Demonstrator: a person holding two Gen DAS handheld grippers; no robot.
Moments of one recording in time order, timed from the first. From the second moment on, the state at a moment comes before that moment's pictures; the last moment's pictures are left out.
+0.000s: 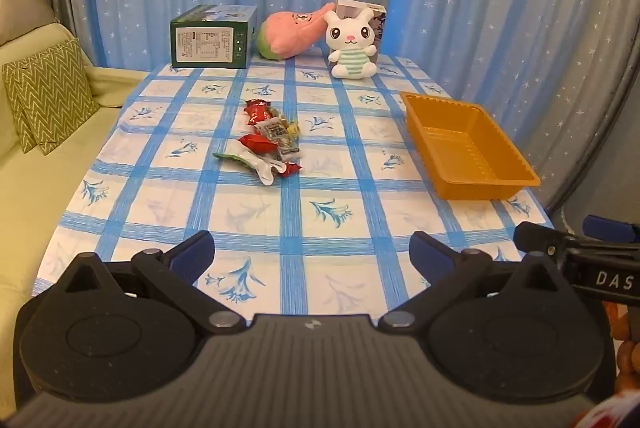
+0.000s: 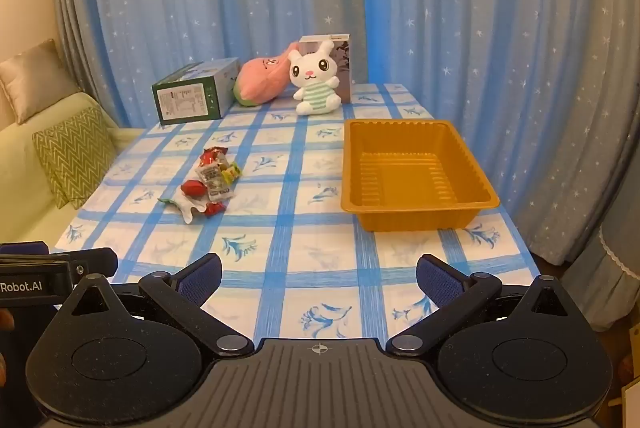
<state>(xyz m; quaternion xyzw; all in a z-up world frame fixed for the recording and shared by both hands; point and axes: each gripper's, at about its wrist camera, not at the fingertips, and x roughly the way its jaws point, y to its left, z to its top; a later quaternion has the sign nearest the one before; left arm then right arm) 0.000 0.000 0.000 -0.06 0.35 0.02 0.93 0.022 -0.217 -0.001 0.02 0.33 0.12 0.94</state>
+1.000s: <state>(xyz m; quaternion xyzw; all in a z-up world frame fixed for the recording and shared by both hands) 0.001 0.000 0.005 -0.06 0.34 0.02 0.94 0.024 -0.219 0.002 0.02 0.32 0.12 0.94</state>
